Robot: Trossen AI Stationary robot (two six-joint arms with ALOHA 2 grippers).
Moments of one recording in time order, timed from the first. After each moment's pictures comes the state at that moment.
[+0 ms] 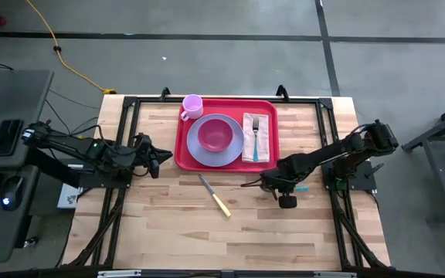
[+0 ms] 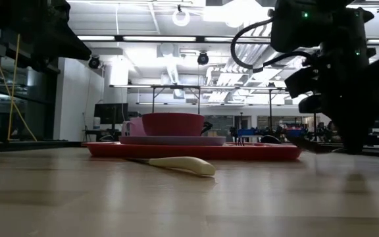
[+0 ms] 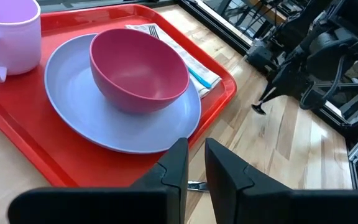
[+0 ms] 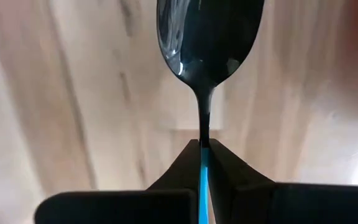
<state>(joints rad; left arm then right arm) -0.30 0.53 0.47 -0.42 -0.59 -0.79 0.19 1.56 0.84 -0.80 -0.07 0.23</state>
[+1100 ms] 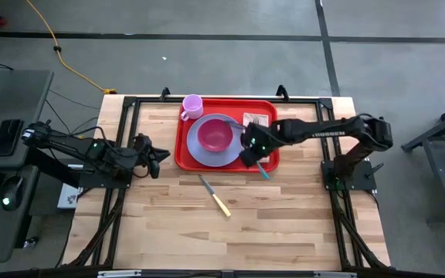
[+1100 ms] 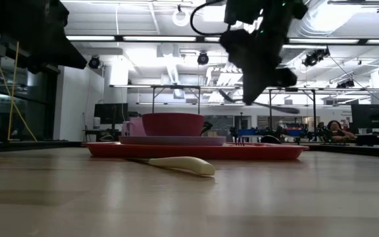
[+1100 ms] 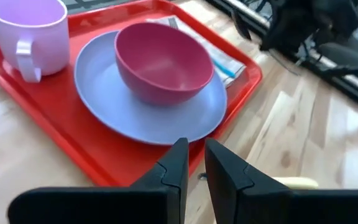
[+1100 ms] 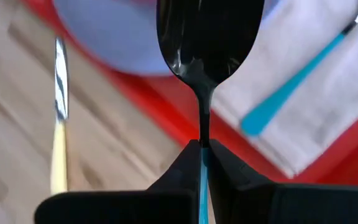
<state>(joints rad) -0.30 0.53 0.47 -0.52 -0.63 -0.76 -0.13 1.57 1.16 -0.73 -0.02 0.81</state>
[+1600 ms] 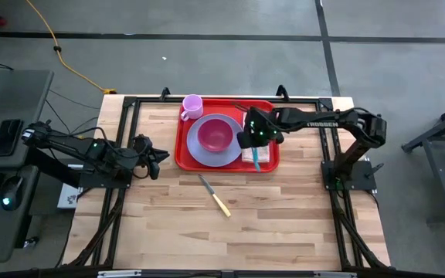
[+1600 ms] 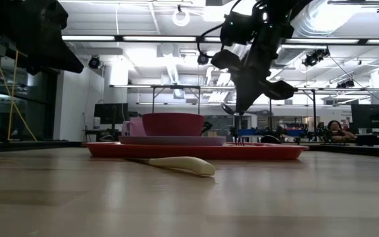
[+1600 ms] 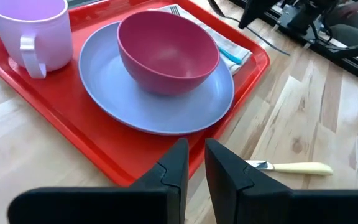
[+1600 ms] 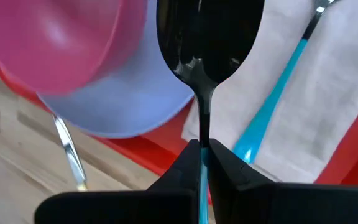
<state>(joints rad) -0.30 0.53 0.47 -0.56 -0.61 -0.73 -0.32 1.62 1.16 -0.67 -0.12 1.00</state>
